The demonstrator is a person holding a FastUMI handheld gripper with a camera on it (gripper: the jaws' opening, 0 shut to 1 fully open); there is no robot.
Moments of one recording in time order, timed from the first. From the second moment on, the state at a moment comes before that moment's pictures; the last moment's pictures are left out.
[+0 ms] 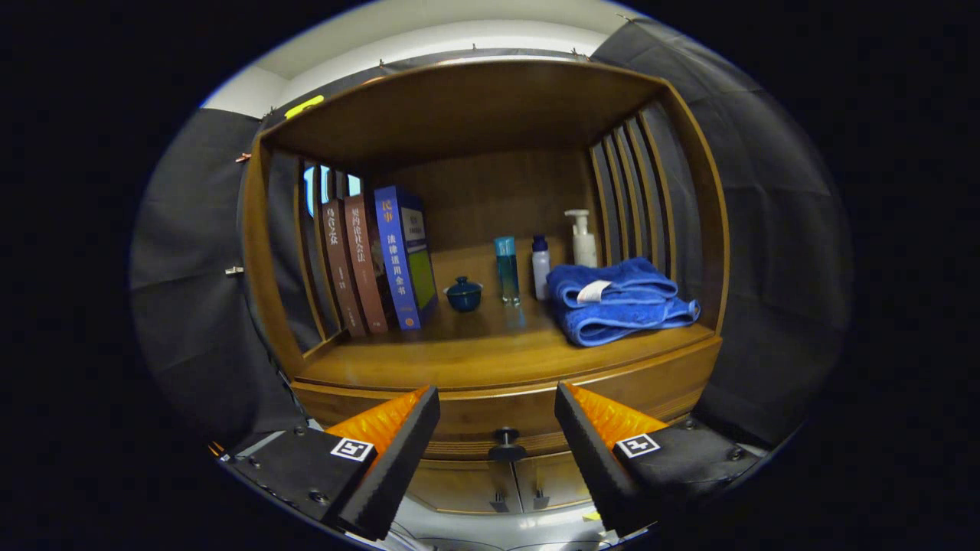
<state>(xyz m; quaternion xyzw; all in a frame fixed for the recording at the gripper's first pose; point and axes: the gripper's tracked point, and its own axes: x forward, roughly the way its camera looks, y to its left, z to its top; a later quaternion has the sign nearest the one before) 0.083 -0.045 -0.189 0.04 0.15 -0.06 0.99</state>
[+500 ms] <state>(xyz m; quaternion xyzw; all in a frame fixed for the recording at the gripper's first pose) 0.104 -0.060 -0.273 0.03 0.24 -0.08 0.97</state>
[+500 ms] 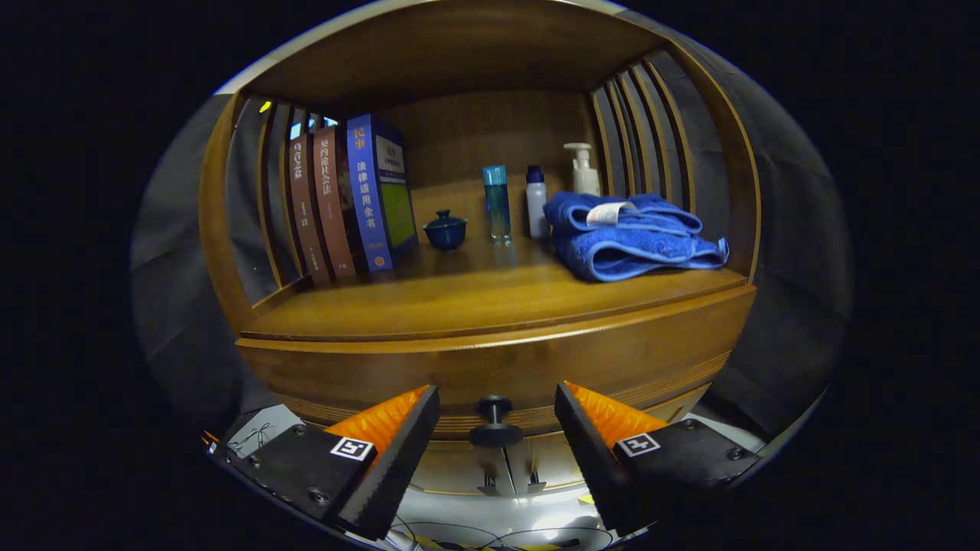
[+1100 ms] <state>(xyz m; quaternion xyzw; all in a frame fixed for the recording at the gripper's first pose) 0.106 -0.060 -0.297 0.01 0.28 -0.08 0.96</state>
